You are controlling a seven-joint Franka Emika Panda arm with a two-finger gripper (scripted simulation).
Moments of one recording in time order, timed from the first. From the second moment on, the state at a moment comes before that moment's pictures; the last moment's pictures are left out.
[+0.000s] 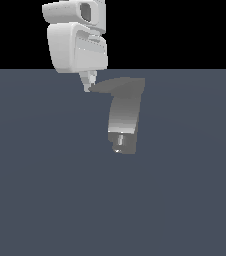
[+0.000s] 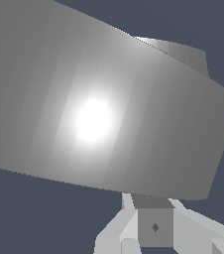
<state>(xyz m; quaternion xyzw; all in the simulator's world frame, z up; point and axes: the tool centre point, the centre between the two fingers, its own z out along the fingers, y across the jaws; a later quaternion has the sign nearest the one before) -0.065 0.059 0.248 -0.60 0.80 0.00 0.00</state>
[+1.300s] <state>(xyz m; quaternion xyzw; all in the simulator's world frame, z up) -0.114 -0.010 0.248 -0.61 0.79 0.00 0.00</state>
